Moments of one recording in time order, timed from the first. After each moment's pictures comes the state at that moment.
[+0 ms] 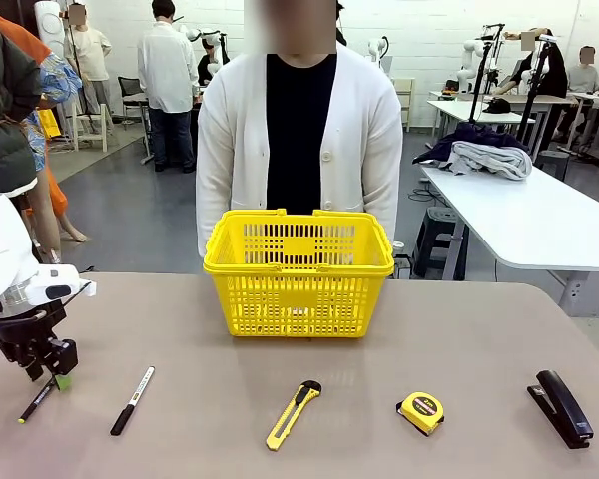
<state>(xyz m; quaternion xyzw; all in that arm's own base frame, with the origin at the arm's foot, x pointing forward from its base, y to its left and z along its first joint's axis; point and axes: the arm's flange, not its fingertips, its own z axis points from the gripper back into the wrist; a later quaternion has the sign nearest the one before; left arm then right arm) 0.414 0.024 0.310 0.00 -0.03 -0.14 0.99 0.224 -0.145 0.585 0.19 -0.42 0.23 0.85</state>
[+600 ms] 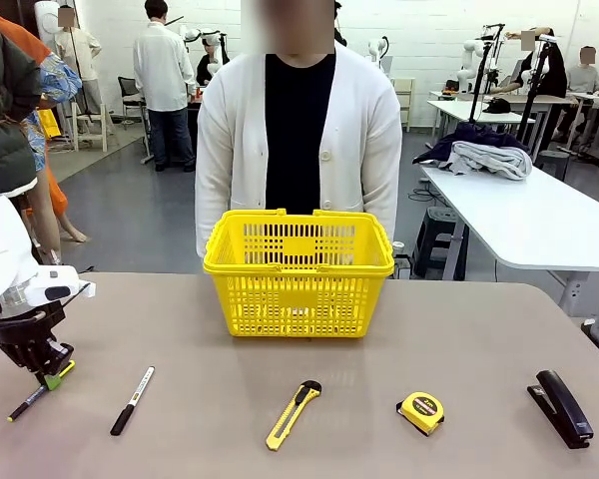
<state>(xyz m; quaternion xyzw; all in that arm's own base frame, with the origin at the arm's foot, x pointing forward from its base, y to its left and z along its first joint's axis) 0.414 0.025 0.309 0.00 -0.02 -0.14 0.99 0.224 -0.145 0.585 0.19 -0.42 0.23 0.85</state>
